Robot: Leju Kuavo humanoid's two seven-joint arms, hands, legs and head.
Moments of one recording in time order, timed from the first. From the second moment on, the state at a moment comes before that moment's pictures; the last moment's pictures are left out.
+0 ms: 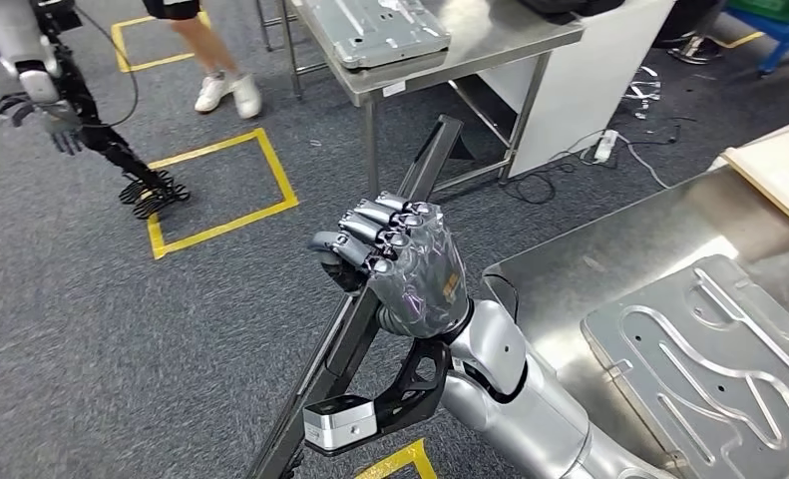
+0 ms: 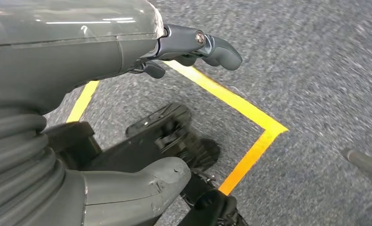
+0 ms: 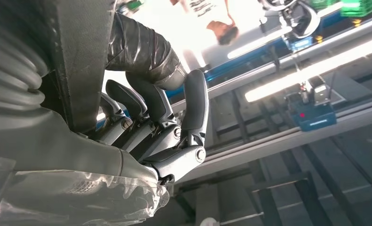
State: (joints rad) left arm -0.20 -0.22 0.43 -0.22 -0.83 0.01 -0.36; right arm -0.58 0.05 0.78 -1.69 0.95 -0.62 -0.21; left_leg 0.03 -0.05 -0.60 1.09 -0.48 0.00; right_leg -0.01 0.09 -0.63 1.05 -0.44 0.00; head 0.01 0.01
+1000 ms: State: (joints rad) left arm -0.19 -0.22 0.43 -0.22 -0.81 0.01 -0.38; right arm -0.59 0.03 0.76 -1.69 0.95 -0.61 -0.20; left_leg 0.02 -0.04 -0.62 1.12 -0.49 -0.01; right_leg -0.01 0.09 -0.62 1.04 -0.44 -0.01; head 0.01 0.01
